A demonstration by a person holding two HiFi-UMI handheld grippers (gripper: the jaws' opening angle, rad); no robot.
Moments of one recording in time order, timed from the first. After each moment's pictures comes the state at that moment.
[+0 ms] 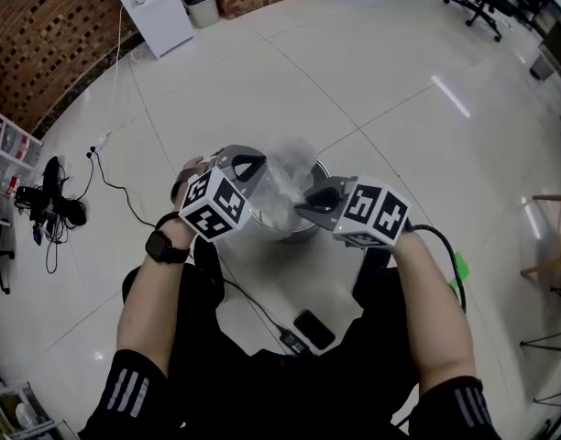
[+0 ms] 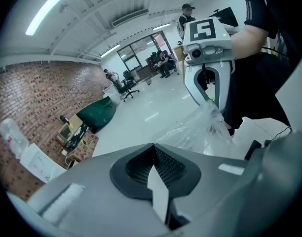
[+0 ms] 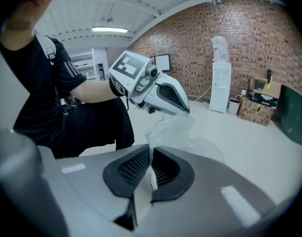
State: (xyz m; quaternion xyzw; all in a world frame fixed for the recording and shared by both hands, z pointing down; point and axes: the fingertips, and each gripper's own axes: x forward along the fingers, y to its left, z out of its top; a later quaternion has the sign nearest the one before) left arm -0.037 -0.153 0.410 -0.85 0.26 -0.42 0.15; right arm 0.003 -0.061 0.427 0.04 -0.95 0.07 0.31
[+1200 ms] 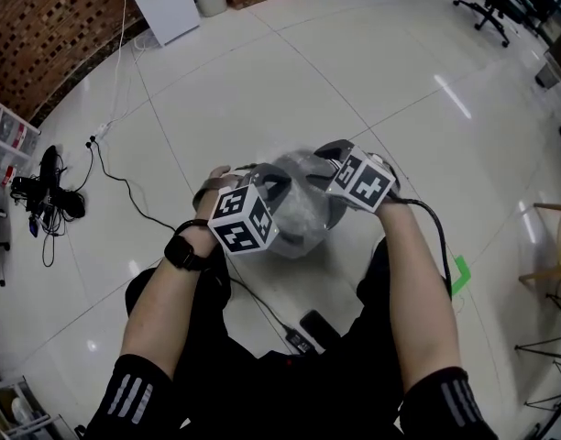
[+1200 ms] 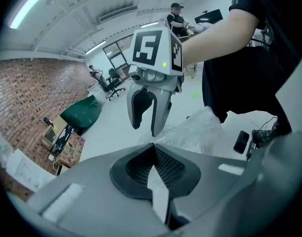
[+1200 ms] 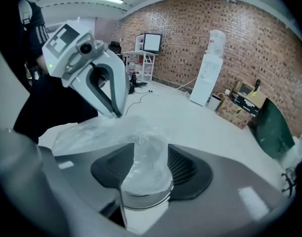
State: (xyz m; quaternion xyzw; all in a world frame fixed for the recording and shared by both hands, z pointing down) left arm -0.032 -0.129 0.455 -0.87 0.18 -0.44 0.14; right arm -0.013 -0.173 0.486 0.15 -0.90 0.00 0.42
